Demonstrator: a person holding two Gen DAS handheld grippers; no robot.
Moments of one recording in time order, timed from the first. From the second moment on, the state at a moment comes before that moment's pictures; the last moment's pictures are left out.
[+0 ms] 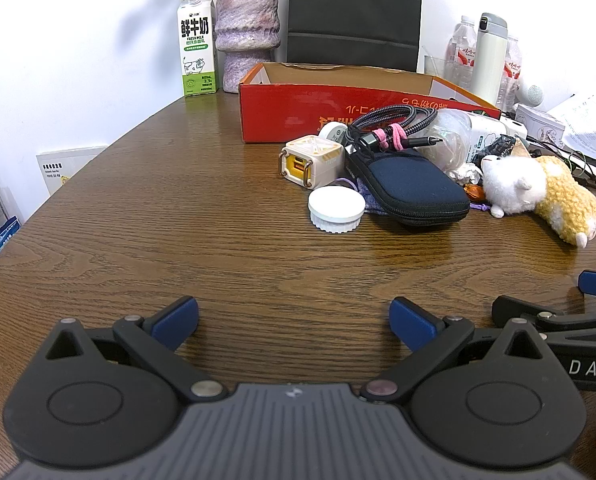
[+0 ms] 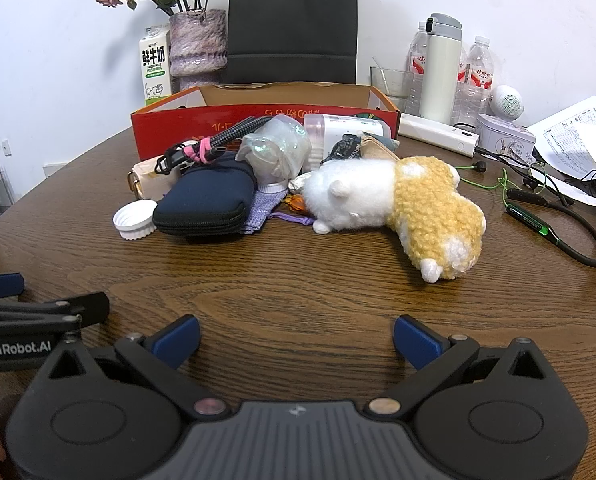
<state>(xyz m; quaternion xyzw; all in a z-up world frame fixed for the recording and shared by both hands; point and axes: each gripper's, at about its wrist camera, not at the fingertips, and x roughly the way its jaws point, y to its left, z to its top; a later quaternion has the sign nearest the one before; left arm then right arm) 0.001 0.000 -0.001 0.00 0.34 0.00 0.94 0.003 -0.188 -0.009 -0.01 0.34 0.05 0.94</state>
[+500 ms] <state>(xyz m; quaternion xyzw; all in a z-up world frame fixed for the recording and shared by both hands) 0.047 0.009 0.021 -0.02 0.28 -0.08 0.96 0.018 -0.238 0.032 0.05 0.27 0.10 0.96</state>
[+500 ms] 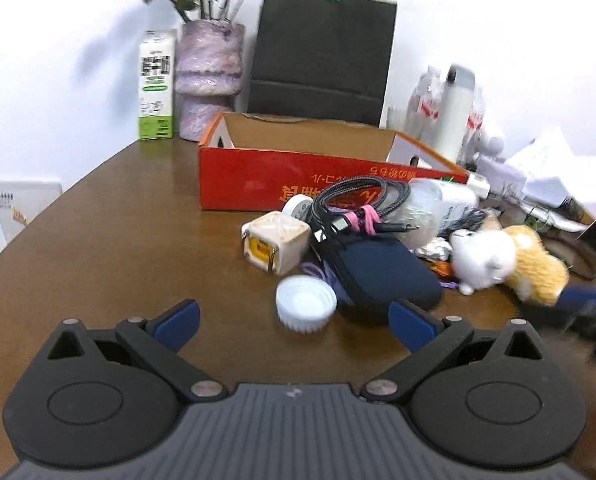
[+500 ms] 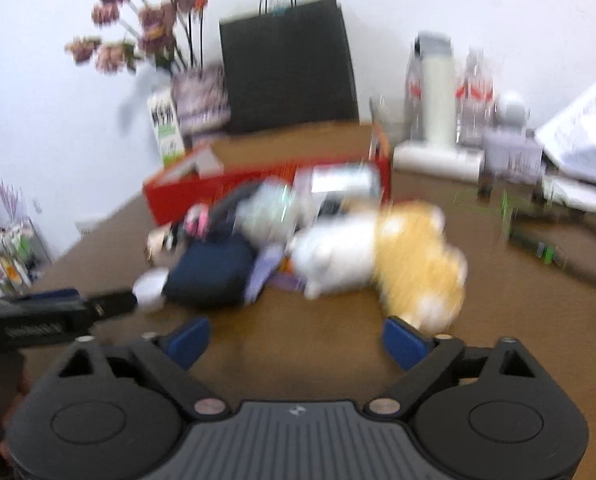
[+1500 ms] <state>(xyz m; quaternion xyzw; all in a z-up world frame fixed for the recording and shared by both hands) 0.047 0.019 0.026 -0.06 0.30 -0.08 0.95 0.023 -0.233 0.073 0.02 0.20 0.13 0.97</state>
